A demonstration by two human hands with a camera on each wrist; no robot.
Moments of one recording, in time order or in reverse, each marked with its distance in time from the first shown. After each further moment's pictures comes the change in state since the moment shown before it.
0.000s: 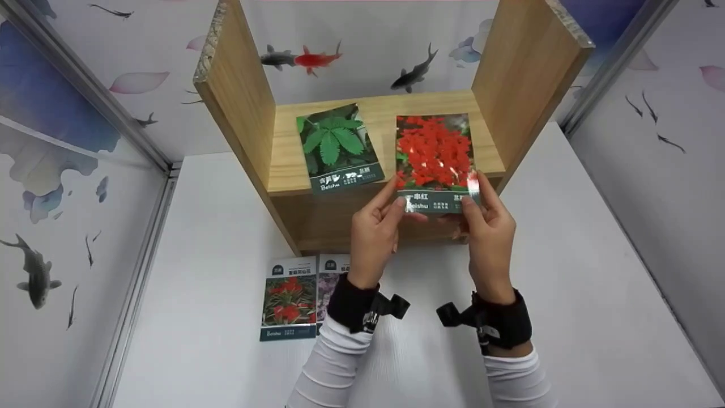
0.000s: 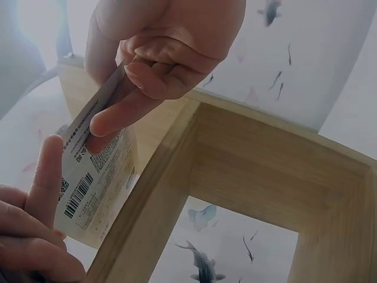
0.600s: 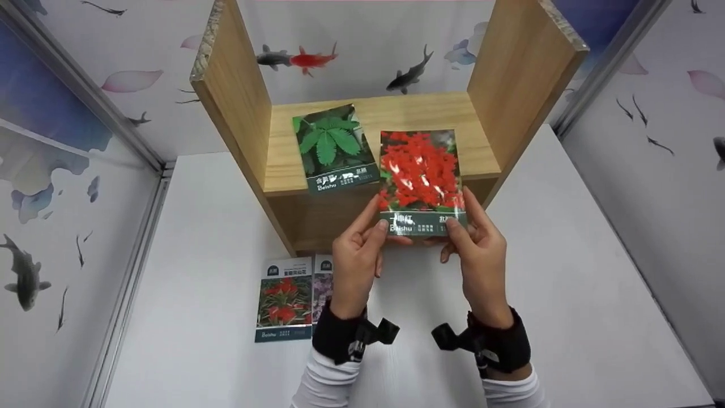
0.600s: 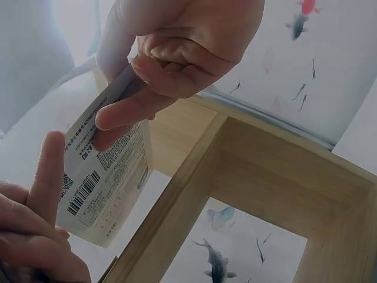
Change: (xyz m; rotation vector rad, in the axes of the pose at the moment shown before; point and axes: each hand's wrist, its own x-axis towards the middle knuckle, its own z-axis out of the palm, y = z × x) left_hand -0.032 -0.004 -0.014 -0.129 0.047 -0.017; right_hand -0.029 -0.011 0.004 0.008 -0.135 0.010
